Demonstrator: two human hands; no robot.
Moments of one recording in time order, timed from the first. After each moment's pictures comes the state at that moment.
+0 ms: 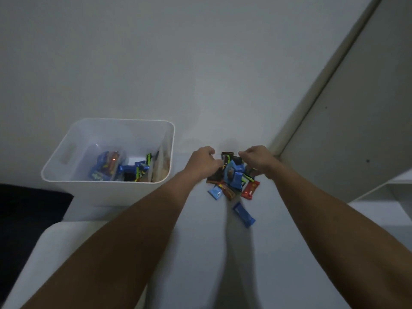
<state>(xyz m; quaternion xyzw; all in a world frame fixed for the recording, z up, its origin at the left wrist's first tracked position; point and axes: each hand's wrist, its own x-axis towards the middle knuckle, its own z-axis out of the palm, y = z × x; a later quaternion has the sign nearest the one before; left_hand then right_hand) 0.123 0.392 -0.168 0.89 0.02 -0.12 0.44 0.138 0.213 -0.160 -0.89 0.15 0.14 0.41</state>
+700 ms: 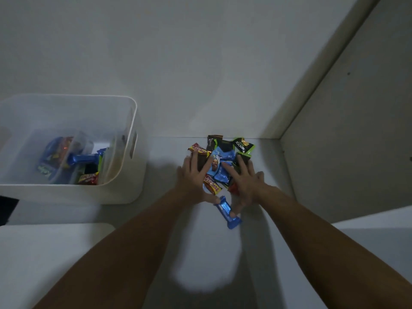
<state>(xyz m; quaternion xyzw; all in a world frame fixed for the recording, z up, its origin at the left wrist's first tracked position) 0.148 0.350 -0.346 0.97 -0.16 -0.08 0.16 0.147 0.150 -0.316 -0.95 -0.13 0.29 0.02</state>
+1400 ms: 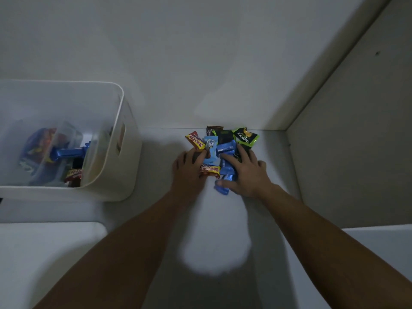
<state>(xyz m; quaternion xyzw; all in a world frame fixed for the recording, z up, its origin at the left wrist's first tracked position) 0.161 0.341 -0.377 0.98 -0.08 0.02 0.18 0.165 0.142 -0.349 -0.98 -0.12 0.10 0.09</state>
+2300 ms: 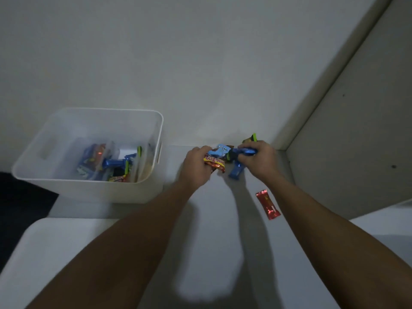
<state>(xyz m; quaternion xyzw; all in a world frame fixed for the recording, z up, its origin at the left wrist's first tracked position) 0.147 0.371 -0.249 0.92 -0.04 0.05 0.38 0.152 0.185 -0.213 -0.90 0.03 -0.07 0.42</state>
